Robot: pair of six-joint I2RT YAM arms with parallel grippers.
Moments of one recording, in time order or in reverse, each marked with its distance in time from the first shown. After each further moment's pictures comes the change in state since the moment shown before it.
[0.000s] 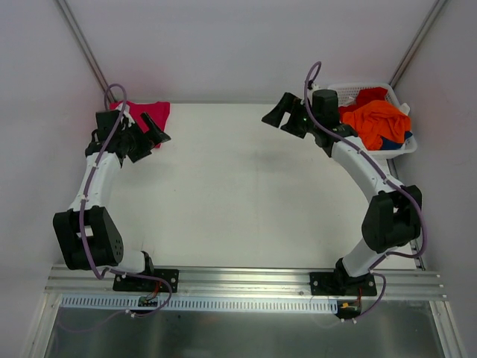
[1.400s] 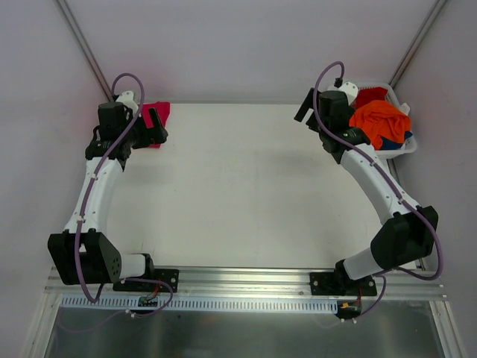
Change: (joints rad) left arm -0.110 -0.121 0.062 -0.023 -0.227 0.345; right arm 0.041 -0.148 0.003 -0.167 0.771 -0.125
